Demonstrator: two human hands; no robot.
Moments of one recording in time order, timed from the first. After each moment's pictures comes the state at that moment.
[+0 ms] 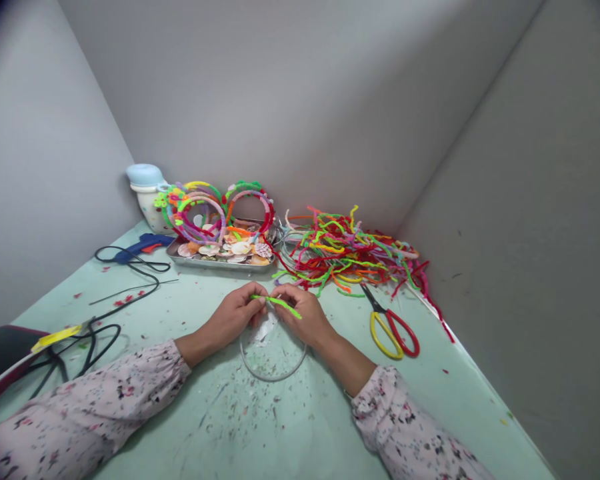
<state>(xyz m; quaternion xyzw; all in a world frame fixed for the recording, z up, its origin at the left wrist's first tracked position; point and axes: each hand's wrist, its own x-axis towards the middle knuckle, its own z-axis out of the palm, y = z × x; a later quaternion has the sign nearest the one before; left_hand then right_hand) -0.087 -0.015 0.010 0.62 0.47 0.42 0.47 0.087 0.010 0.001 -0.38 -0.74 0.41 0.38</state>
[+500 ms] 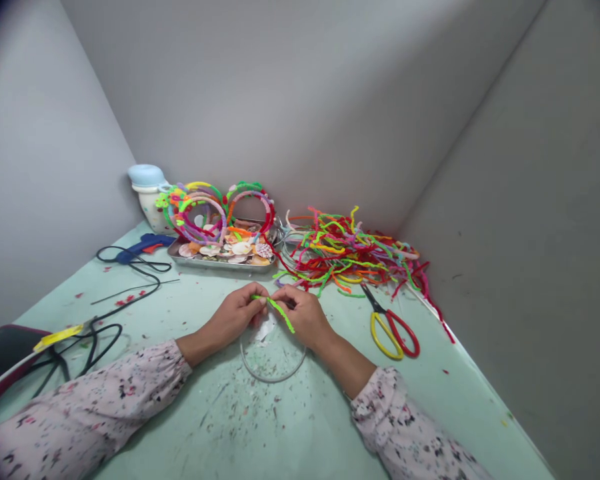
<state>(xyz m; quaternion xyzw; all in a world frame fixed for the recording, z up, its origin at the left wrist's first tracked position) -0.088 -0.013 0.005 0.62 0.47 0.41 0.47 0.084 0.008 0.003 -0.40 -0.74 0.38 0.38</state>
